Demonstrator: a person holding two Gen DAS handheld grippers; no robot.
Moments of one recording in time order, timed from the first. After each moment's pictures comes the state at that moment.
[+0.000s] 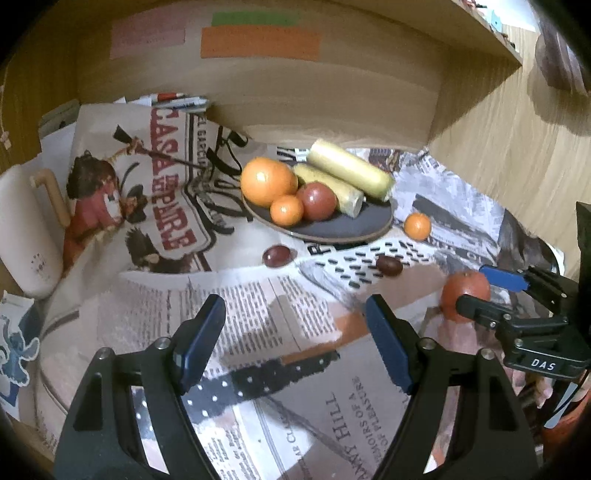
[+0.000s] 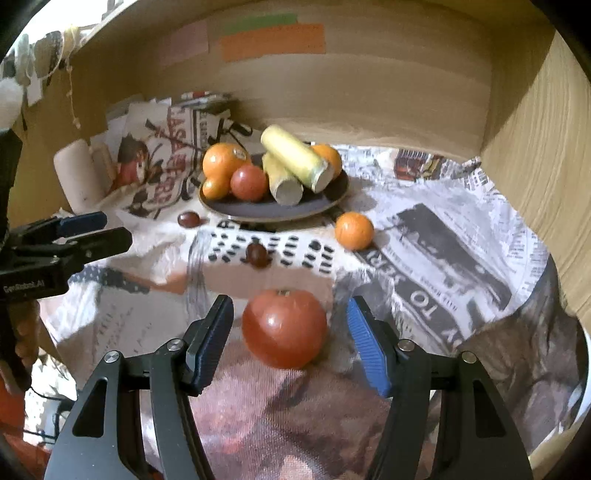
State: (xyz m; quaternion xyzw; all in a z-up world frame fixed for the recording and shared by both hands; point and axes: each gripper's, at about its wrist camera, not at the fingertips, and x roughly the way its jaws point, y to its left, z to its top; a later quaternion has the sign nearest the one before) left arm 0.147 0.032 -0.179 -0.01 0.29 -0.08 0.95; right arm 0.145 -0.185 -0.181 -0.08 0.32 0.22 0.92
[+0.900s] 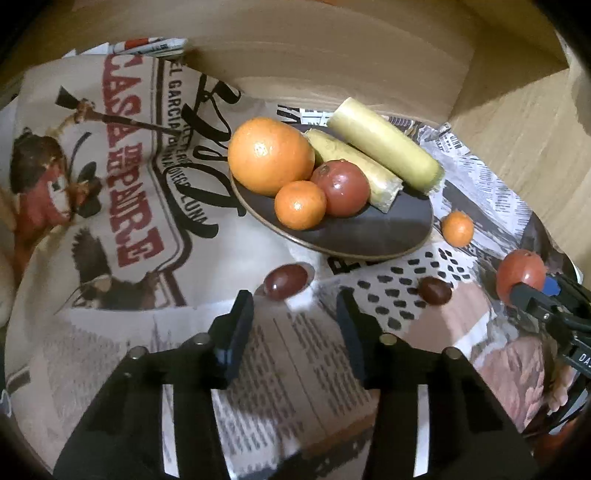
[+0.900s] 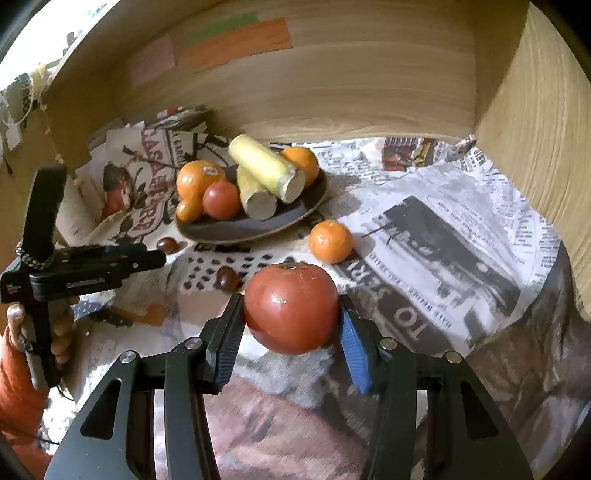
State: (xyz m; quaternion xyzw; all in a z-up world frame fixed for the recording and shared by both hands) left arm 0.242 0.038 -0.197 -0.03 0.38 -0.10 0.92; right arm 0.180 -0.209 -0.170 -0.01 0.33 0.22 0.92
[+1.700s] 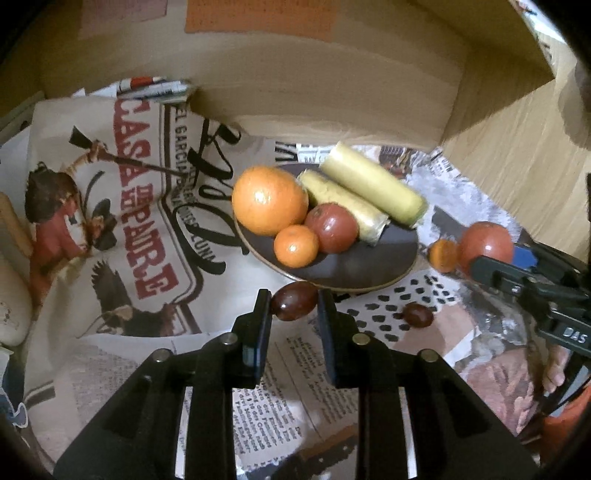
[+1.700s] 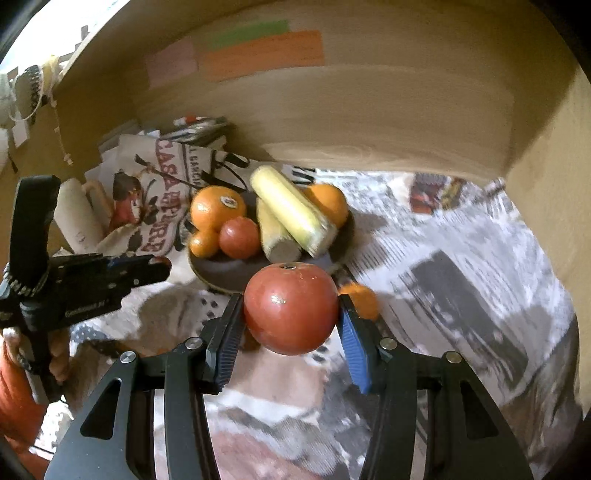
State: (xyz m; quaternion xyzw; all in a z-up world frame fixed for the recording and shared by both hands) left arm 0.223 0.048 -0.167 -0.02 0.32 -0.10 0.94; right arm 0.206 -0.169 -0.144 -0.05 0.30 0.26 0.92
